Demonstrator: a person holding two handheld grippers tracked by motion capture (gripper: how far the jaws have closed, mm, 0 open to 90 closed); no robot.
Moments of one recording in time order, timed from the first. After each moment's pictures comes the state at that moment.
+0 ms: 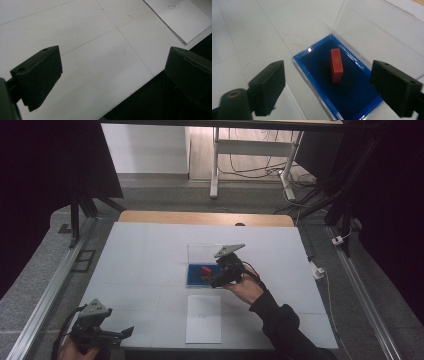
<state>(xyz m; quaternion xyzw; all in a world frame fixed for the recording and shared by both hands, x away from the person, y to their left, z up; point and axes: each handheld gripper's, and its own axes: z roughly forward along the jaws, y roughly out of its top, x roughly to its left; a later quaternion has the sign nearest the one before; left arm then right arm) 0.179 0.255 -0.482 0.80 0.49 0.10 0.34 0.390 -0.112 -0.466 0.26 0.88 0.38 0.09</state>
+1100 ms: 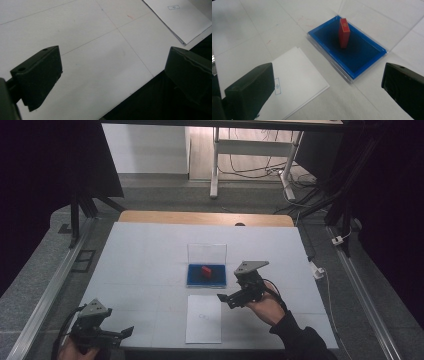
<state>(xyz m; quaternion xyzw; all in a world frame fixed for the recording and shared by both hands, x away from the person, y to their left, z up) 0.179 0.255 -0.482 0.80 0.49 0.10 0.35 0.333 -0.166 -0.455 0.27 0.87 0.39 0.09</state>
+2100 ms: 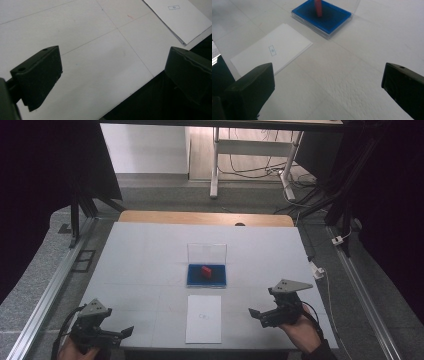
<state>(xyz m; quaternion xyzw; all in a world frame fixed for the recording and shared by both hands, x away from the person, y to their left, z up) 0.179 0.256 -0.482 0.79 0.49 0.10 0.35 0.277 -0.254 -0.449 0.34 0.84 0.40 0.12</state>
